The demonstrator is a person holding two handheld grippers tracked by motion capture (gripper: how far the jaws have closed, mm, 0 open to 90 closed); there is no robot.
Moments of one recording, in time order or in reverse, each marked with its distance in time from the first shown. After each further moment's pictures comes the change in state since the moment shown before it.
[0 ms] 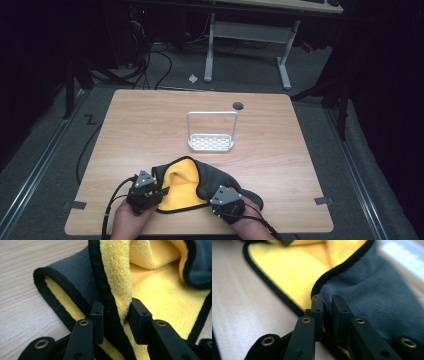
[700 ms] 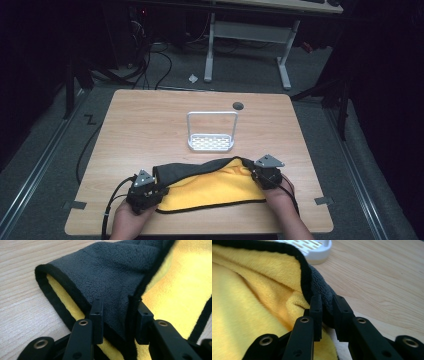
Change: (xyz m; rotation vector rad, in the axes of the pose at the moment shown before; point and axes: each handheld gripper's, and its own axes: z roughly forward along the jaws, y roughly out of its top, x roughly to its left) left arm 0.001 0.000 0.000 -0.004 -0.011 -0.007; right arm -0.132 -0.041 -0.015 0.039 -0.315 0.255
